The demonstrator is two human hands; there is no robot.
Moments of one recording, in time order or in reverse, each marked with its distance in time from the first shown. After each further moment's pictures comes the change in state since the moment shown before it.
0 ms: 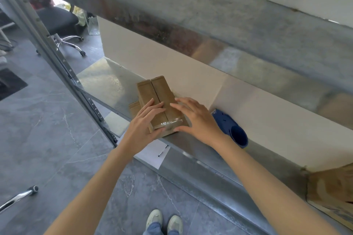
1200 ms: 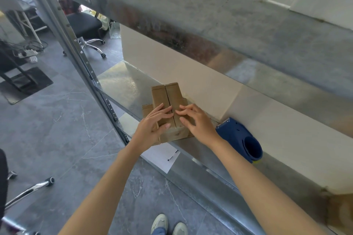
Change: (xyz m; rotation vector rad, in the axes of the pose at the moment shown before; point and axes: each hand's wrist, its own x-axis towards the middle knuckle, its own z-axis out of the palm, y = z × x) left_hand 0.002 -0.009 -0.010 -0.247 -0.023 -0.204; right_hand 0.028 -0.002 0.034 0.439 0.040 0.144
